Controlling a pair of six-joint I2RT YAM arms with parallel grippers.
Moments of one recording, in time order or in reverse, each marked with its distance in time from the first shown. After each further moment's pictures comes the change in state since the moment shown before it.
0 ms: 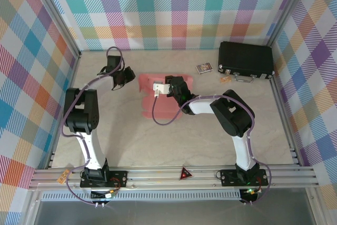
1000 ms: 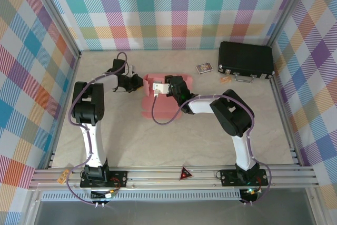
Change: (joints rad) left arm -0.001 0.140 0.056 -0.126 0.359 0.054; right arm 0.001 0.005 0.018 -0.018 0.002 0.000
